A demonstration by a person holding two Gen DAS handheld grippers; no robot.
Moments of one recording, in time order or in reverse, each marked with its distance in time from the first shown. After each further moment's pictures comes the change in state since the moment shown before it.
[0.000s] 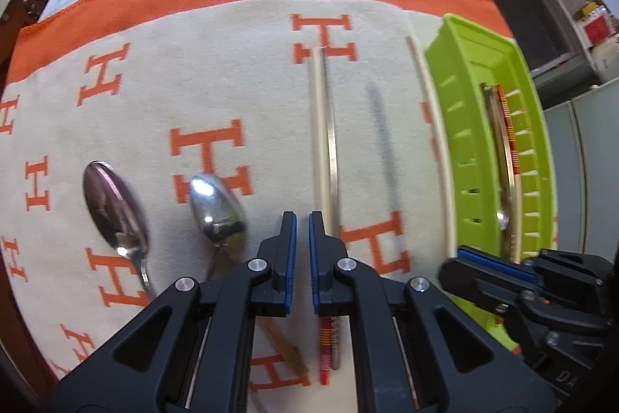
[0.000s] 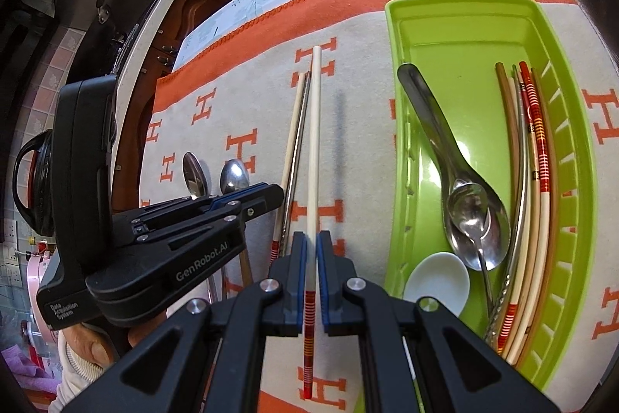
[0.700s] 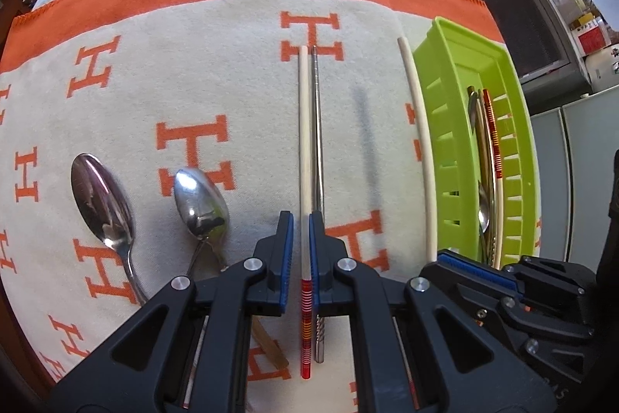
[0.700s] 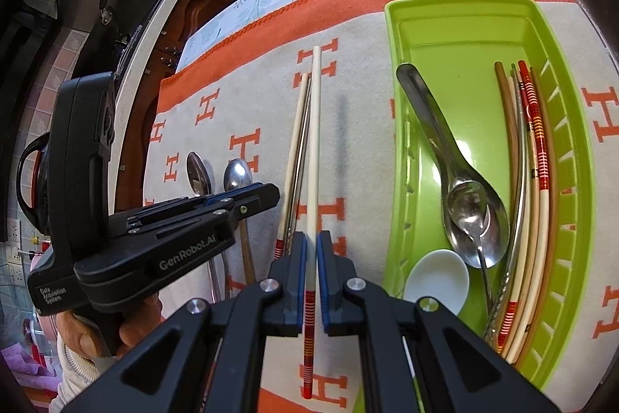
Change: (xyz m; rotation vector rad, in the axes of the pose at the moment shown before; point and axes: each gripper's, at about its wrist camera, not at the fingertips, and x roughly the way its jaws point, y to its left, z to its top) left arm -0.007 0.001 -0.001 -0.017 0.018 -0.065; right arm -0.001 -0.002 0.001 0.000 0.000 0.019
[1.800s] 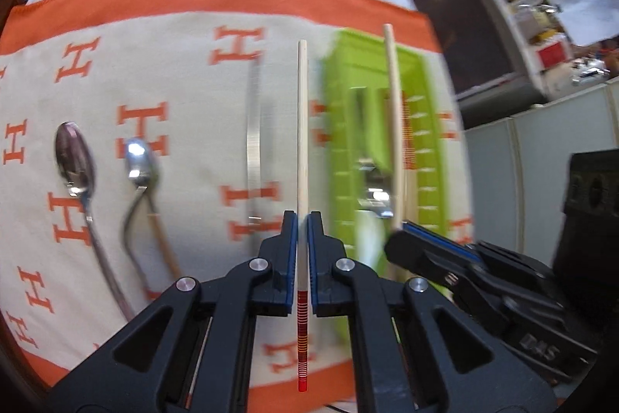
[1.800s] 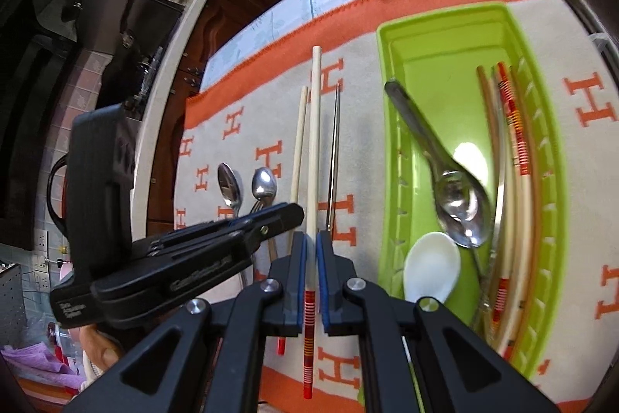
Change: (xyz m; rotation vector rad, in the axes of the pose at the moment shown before) left arm -0.050 -0.074 -0.018 -0.039 -0.050 -0.174; right arm -0.046 -0.012 -0.014 0.034 -0.064 0.099
